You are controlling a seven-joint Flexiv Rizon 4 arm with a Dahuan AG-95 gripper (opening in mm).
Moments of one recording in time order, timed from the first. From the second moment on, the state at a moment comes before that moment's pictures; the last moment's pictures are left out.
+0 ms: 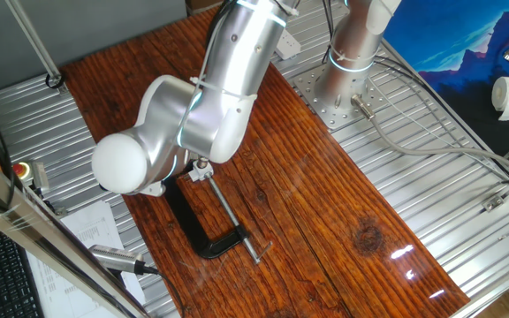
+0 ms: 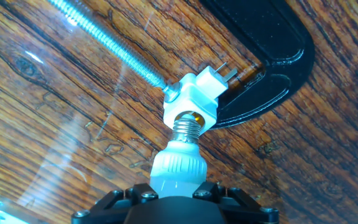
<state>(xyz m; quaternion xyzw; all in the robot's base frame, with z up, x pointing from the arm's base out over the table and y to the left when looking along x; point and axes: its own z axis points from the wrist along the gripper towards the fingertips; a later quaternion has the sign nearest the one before) 0.468 0.036 0.091 0.38 -0.86 0.09 0.33</state>
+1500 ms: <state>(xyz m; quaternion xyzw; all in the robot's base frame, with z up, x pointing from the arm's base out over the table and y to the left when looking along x) 0.468 0.034 0.096 0.40 -0.84 0.10 0.36</state>
